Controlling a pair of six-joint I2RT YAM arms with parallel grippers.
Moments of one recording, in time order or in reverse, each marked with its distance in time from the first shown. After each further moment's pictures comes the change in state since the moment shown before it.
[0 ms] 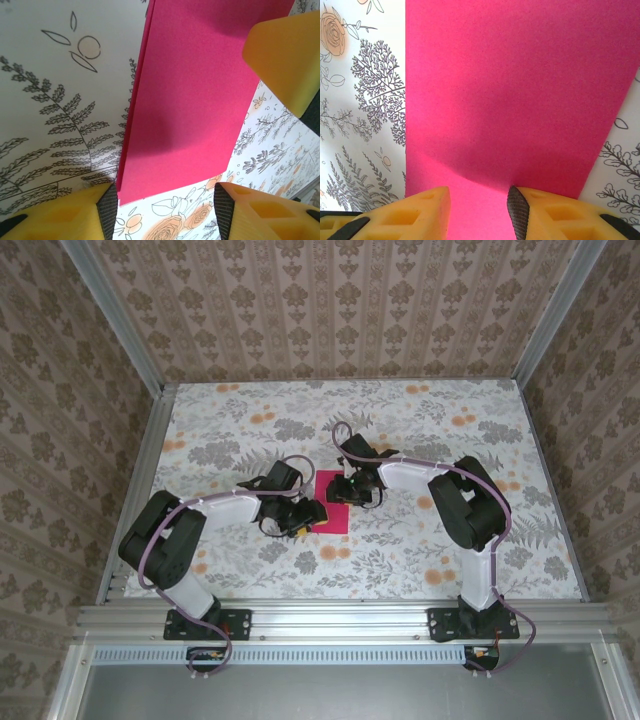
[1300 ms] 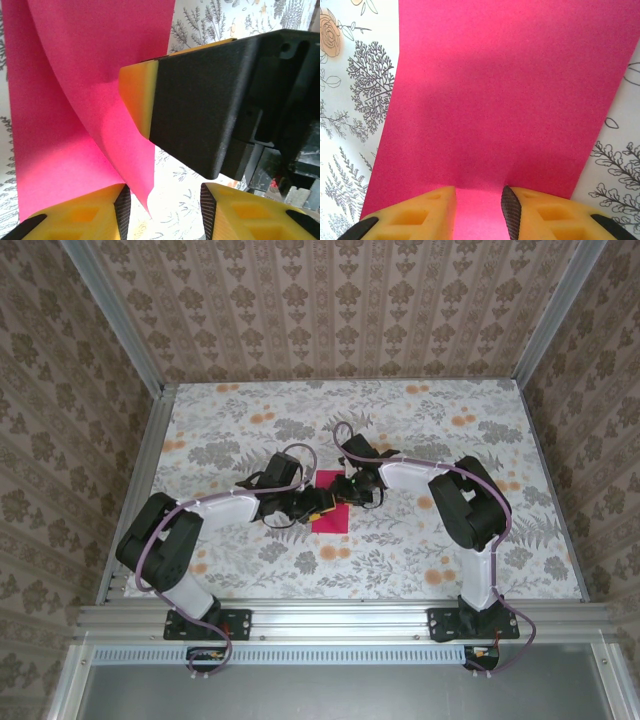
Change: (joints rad) left arm 0.006 -0.019 0.005 0.207 0.088 -0.023; right arm -0.007 -0.002 -0.007 0.003 -0.004 0.000
